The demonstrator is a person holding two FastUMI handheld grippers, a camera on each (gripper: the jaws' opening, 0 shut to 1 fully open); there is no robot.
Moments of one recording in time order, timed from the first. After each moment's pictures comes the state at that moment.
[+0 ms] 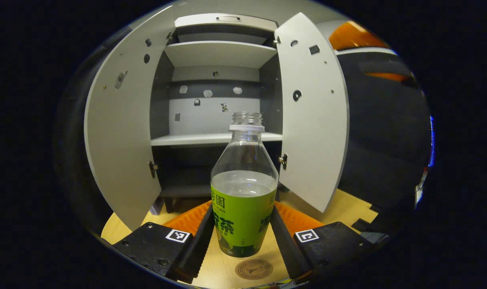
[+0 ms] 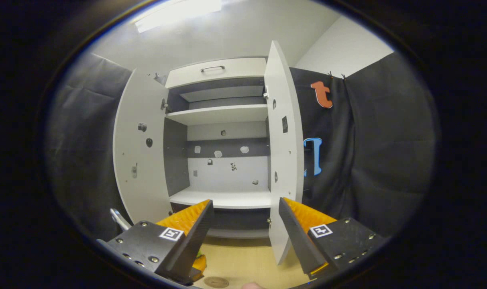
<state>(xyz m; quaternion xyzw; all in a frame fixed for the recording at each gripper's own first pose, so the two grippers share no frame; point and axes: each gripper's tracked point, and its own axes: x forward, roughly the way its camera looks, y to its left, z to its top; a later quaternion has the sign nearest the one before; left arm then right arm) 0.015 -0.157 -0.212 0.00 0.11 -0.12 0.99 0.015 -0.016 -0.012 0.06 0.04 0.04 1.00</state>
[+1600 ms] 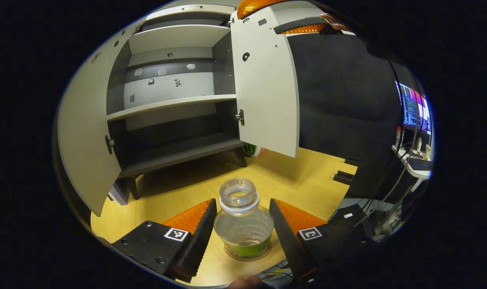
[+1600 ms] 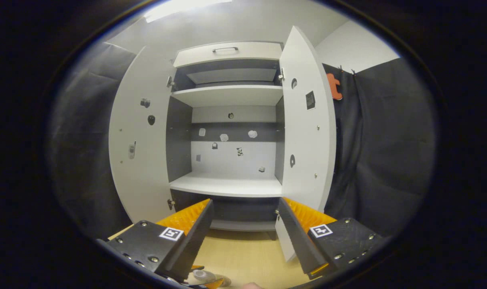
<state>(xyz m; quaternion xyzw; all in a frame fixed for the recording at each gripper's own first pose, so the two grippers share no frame) -0.025 -0.179 -0.299 0.05 0.14 -0.27 0.95 0.033 0.020 -0.055 0.04 0.08 0.04 1.00</state>
